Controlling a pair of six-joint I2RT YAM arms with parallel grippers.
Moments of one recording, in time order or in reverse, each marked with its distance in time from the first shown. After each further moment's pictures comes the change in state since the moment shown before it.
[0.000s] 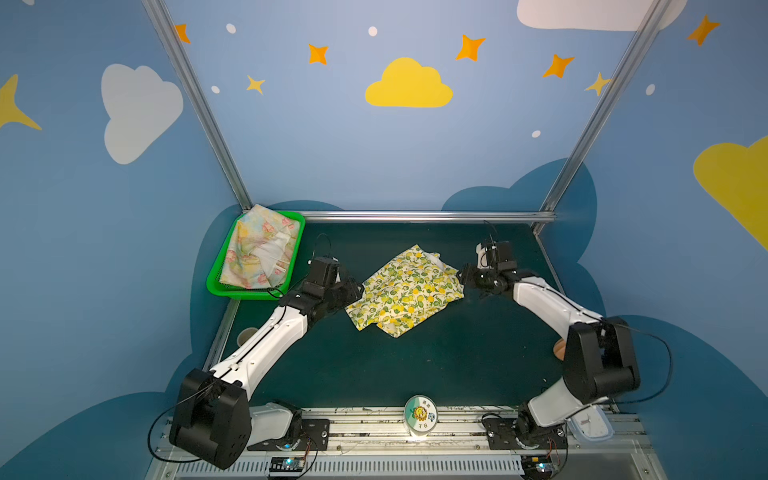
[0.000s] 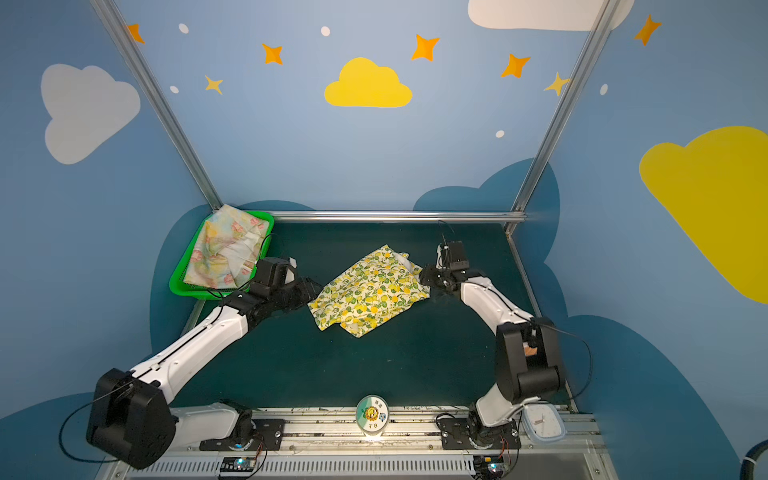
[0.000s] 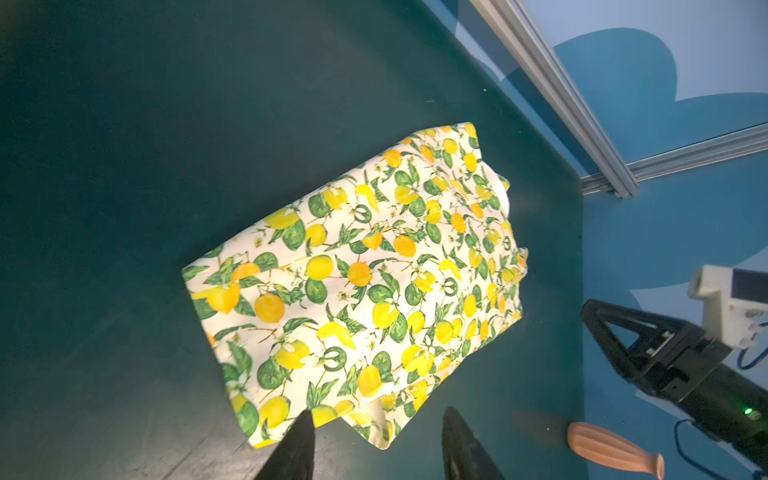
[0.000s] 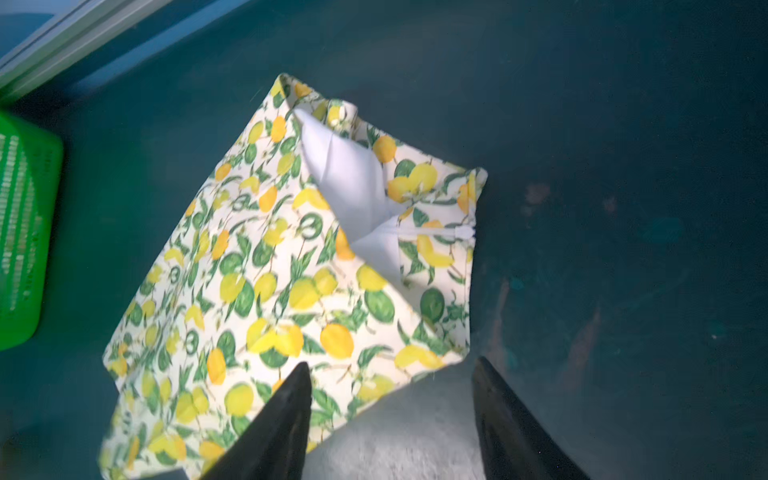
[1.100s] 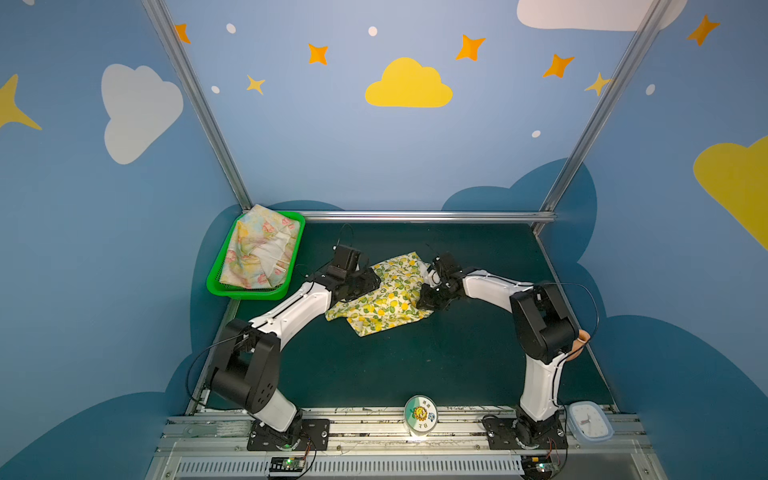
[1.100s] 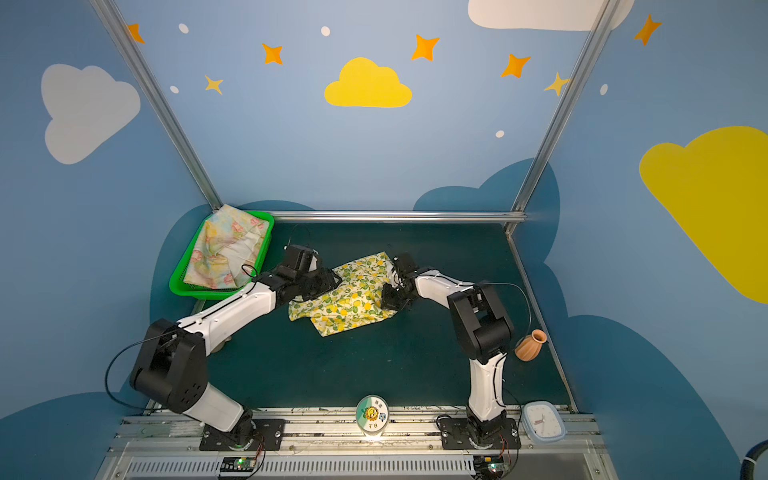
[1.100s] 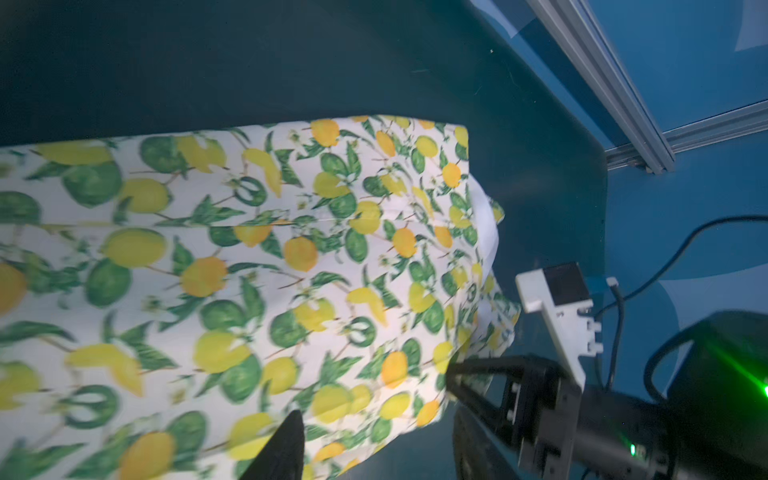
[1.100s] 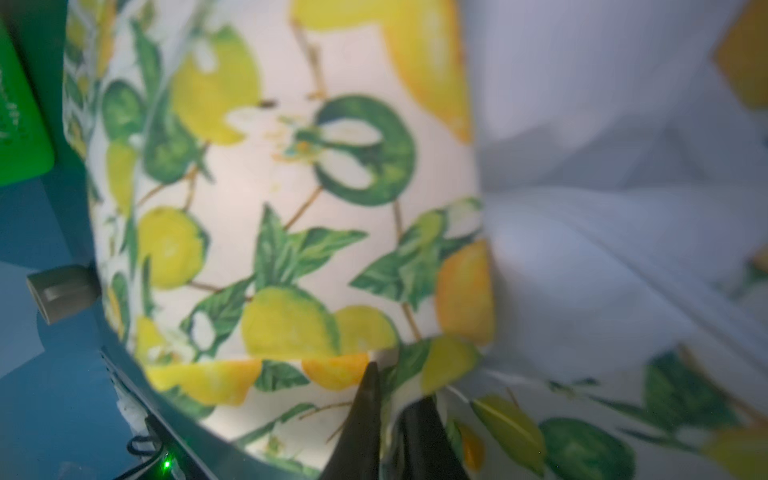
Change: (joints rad) left arm -0.055 0.314 0.232 0.038 0.009 0.022; right arm 0.314 0.289 0.121 -0.103 -0.274 0.130
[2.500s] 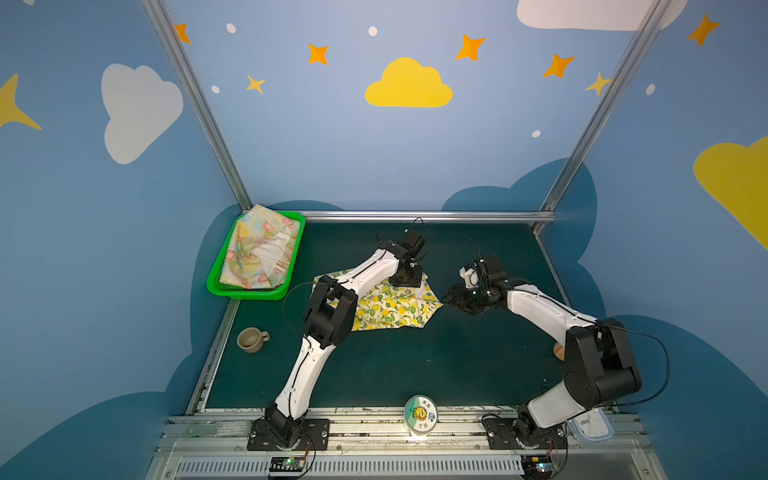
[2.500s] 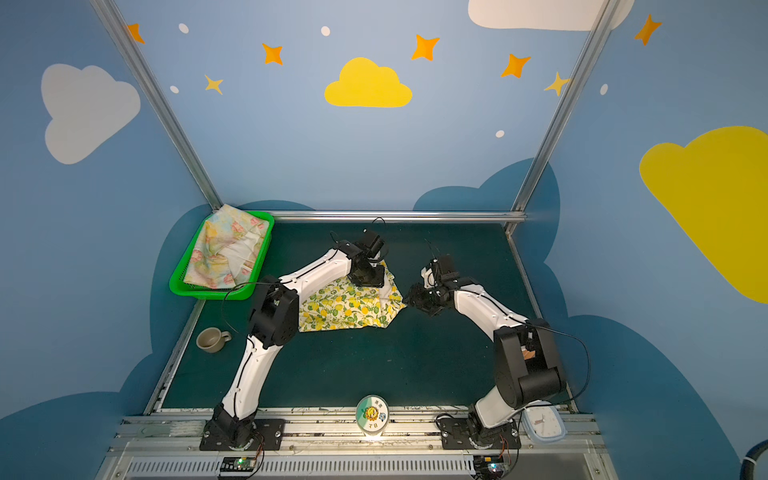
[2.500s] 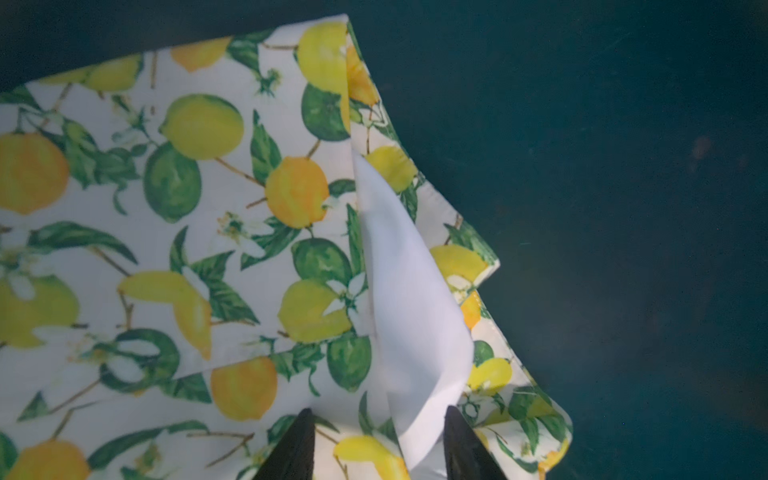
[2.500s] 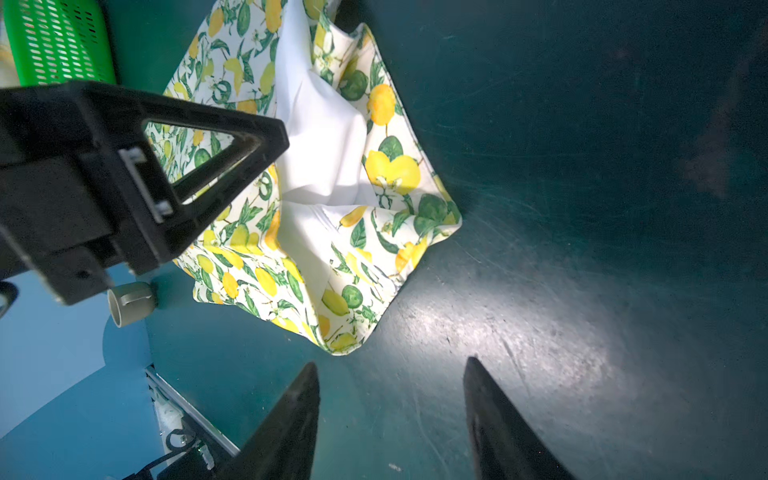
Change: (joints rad) left arm -0.220 0.762 0.943 -0.556 -0.133 0.285; right arm -0.228 -0.375 -0.279 0.003 -0.019 -0.015
